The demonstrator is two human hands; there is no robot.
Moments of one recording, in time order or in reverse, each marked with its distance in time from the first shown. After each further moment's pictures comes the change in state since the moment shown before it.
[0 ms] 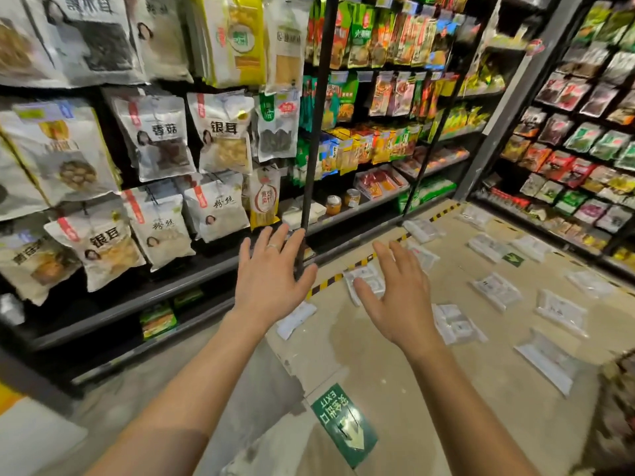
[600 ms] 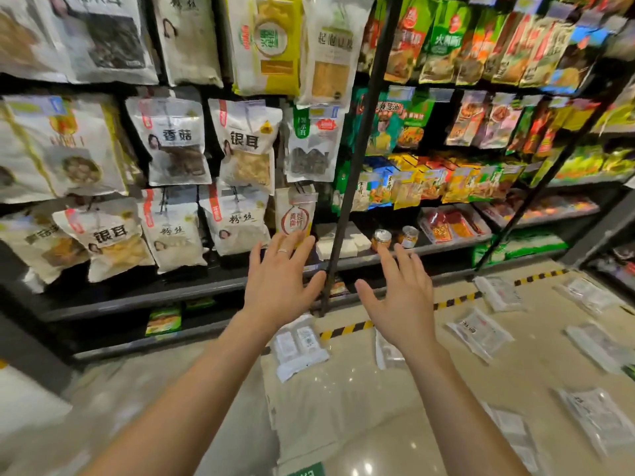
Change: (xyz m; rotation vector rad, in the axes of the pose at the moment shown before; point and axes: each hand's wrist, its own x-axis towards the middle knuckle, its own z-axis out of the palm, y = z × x) left_hand 0.239 0.061 0.141 0.145 0.018 -0.272; right_hand 0.299 0.154 0.070 0.032 -0.157 -0.234
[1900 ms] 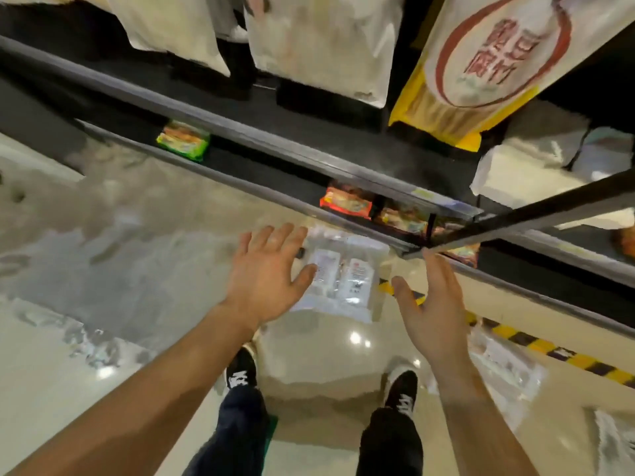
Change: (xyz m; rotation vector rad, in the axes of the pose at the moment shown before) left_hand 0.161 -0.208 0.539 -0.021 -0.413 -0.714; right_hand 0.319 0.194 0.581 0.179 -0.700 -0.135
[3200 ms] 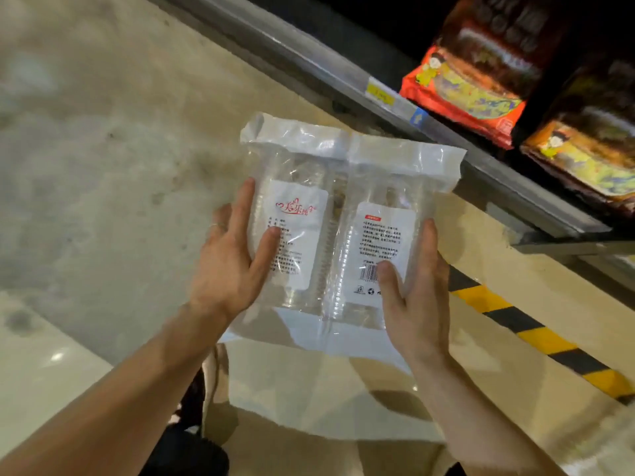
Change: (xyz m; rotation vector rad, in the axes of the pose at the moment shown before) left_hand 0.056 -0.130 0.382 -0.558 0.253 -0.453; right_hand 0.114 0.178 0.368 0.178 -0.091 -0.272
